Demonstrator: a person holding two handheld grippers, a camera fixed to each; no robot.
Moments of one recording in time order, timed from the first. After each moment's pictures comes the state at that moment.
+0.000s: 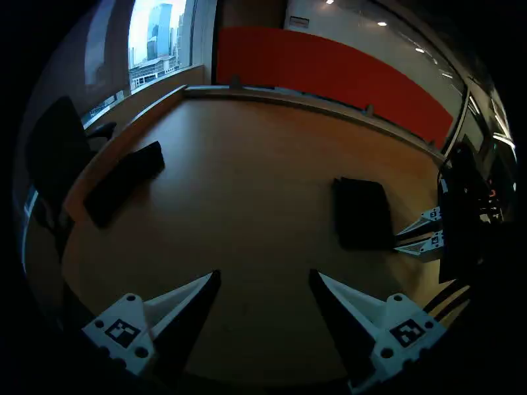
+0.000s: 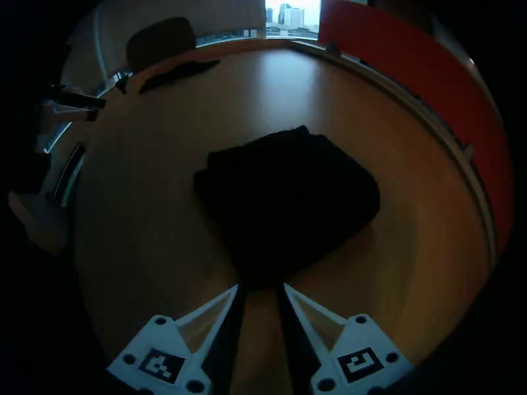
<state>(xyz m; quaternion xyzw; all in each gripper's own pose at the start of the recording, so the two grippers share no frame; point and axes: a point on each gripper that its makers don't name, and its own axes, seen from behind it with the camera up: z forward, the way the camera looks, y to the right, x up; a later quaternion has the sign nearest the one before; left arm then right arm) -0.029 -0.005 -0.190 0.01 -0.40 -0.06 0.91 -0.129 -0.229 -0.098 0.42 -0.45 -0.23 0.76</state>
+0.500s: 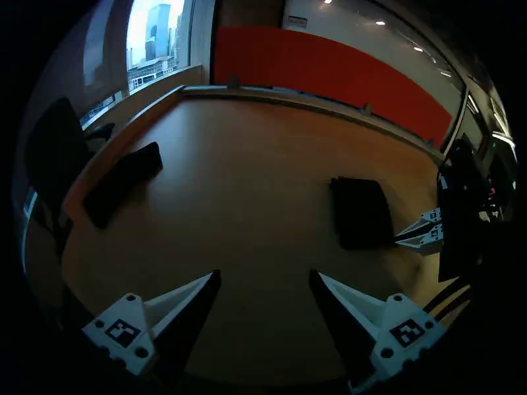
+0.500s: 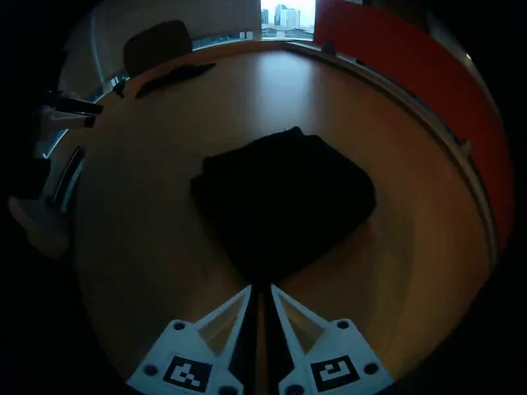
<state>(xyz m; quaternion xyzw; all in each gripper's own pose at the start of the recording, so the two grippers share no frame) -0.030 -0.002 -0.189 0.00 -0.40 -0.06 0.91 -0.127 -0.226 -0.095 0.42 -0.44 -0.23 0.76</state>
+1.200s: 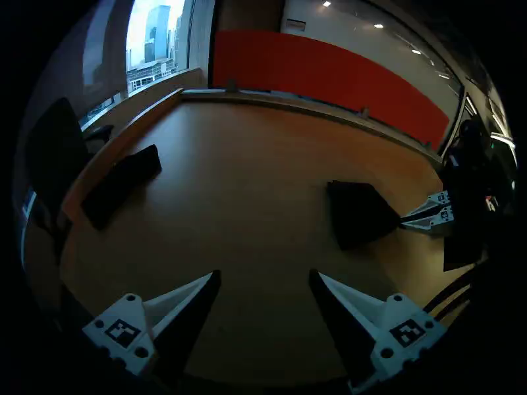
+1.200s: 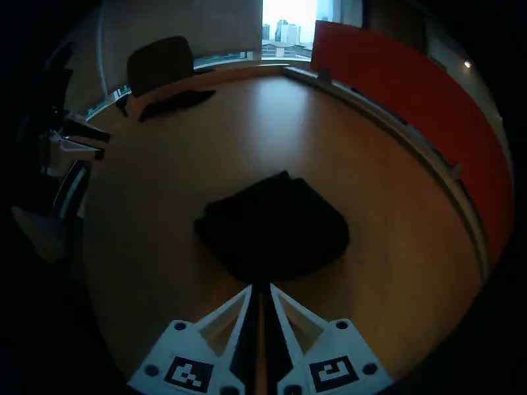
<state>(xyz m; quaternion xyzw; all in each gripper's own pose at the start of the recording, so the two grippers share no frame) -0.025 0.000 -0.190 0.00 -0.39 -0.07 0.92 -0.071 -0.240 -0.073 0.42 -0.39 -0.22 0.79</state>
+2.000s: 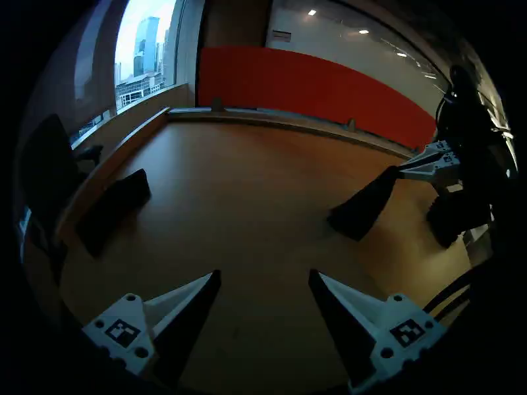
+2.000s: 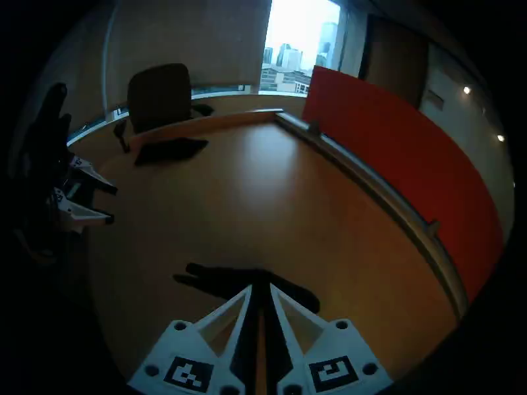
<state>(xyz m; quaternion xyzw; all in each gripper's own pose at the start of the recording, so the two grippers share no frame) 0.002 0.006 -0.164 -0.03 -0.36 -0.06 0.93 0.045 -0.277 -0.010 0.42 -0.31 -0.23 0.82</state>
